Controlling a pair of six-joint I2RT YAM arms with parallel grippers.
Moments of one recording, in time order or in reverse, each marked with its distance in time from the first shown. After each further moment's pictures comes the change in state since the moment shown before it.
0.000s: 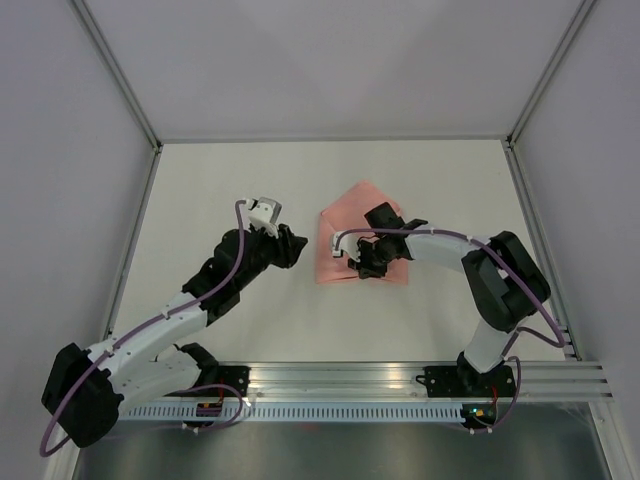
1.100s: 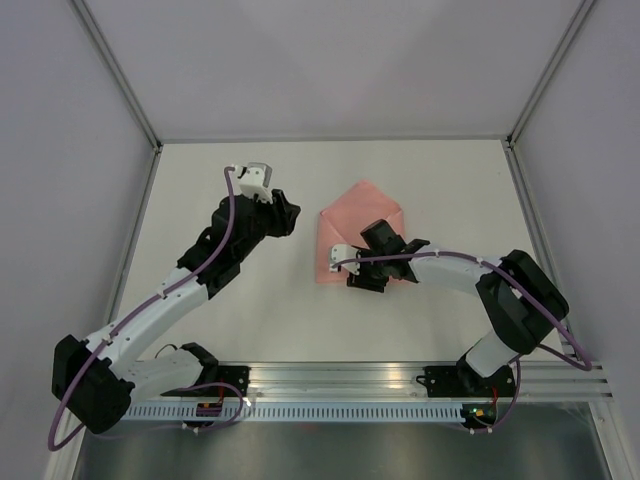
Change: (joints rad) left arm 0.040 0.084 0.253 -0.167 -0.109 -0.034; right arm 0.106 -0.138 -0.139 0.114 0.219 0.072
